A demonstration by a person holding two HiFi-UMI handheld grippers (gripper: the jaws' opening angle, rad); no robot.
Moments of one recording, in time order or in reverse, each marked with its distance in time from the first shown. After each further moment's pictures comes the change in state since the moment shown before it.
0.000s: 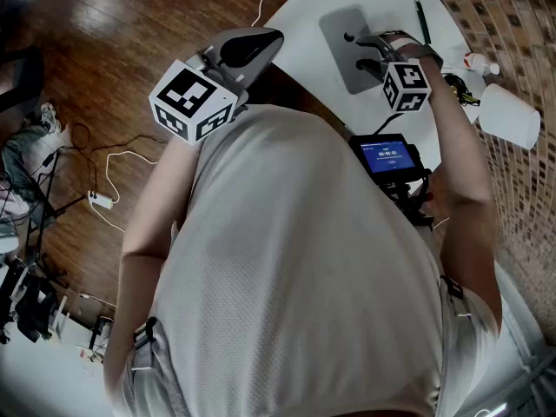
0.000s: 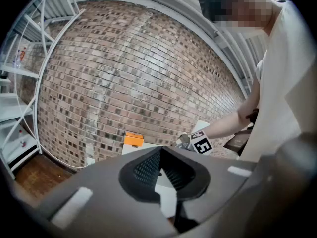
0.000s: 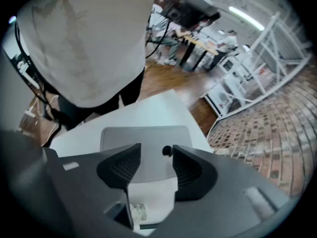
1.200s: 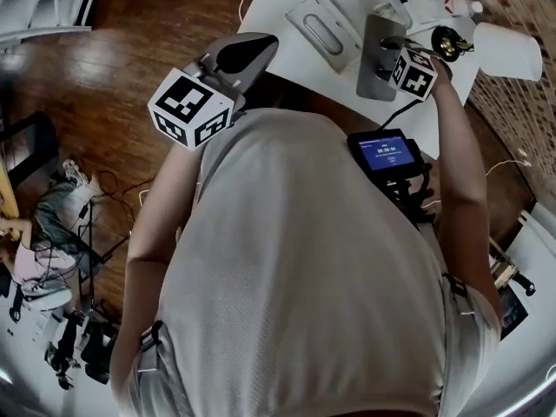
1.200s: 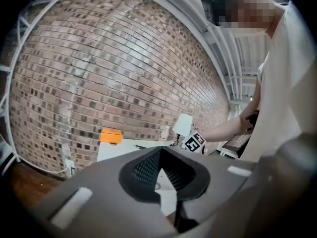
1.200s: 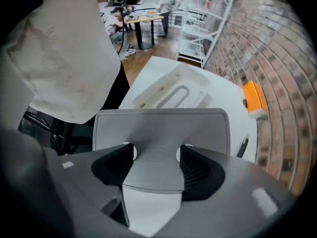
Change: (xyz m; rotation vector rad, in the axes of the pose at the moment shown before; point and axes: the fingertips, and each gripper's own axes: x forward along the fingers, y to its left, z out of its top) left arm 0.026 -0.014 -0.012 -0.009 0.058 -0.126; right arm 0.002 0.082 -0.074 0.616 0.146 0.195
